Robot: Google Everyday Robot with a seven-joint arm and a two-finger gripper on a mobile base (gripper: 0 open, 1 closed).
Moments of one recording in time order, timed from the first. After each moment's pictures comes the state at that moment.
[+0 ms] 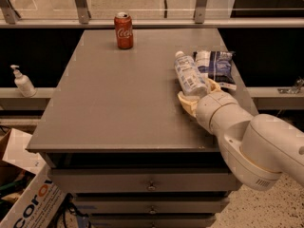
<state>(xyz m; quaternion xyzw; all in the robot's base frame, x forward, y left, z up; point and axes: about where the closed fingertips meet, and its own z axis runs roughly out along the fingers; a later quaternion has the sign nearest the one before) 0.565 -0.129 0.847 -0.25 0.75 -0.02 0.61</state>
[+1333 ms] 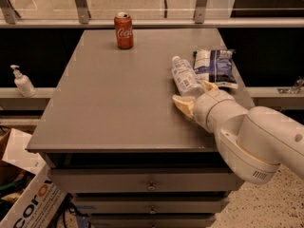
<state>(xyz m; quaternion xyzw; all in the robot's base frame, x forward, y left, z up) 0.568 -0.122 0.840 -0.25 0.77 -0.02 0.58</state>
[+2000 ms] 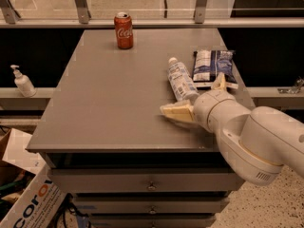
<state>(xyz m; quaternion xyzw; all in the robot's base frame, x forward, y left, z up) 0.564 -0.118 0.846 -0.25 0.77 0.00 0.59</state>
